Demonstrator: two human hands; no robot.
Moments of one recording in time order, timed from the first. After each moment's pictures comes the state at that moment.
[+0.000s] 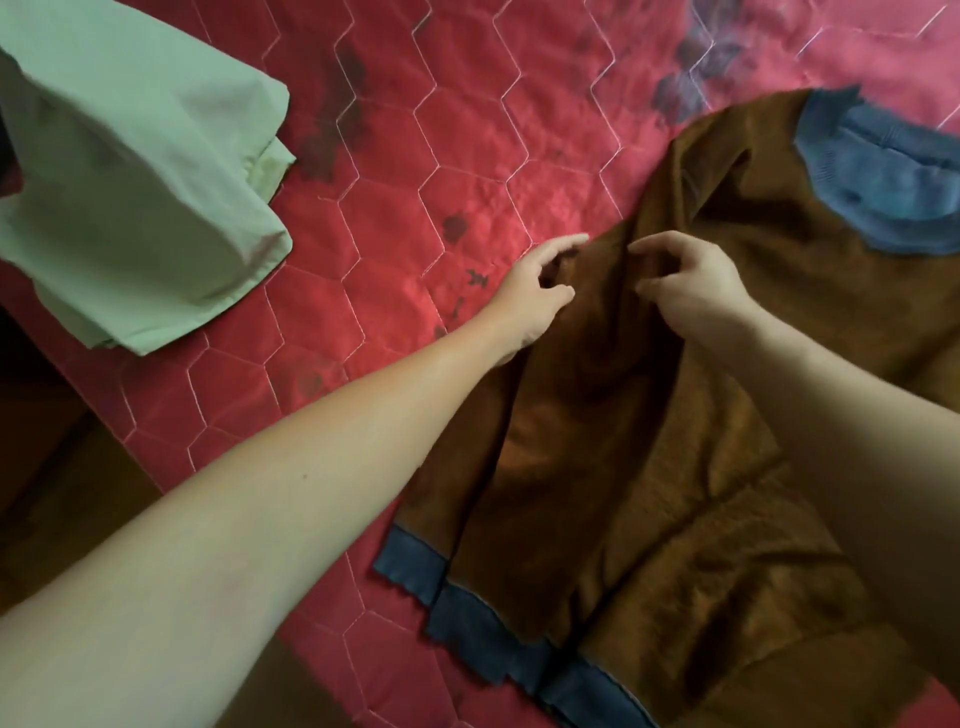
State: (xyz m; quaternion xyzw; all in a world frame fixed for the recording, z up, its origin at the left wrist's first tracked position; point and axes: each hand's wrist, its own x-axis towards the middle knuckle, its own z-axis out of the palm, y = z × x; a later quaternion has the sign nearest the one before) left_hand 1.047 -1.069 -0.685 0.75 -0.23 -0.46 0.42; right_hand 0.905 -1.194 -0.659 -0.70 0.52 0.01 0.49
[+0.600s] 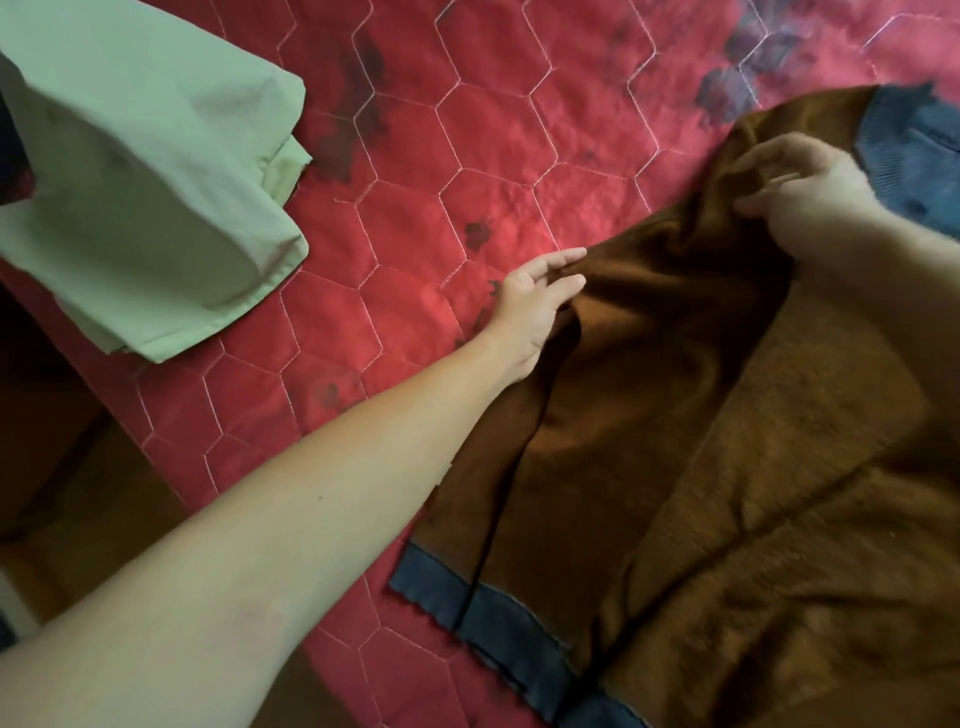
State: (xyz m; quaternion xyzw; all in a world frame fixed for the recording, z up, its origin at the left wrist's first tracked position) left_hand 1.059 -1.070 -0.697 0.65 0.00 -0.49 0.58; right_hand 0.930 -1.282 -0.651 -0.68 0.55 -0.05 0.49
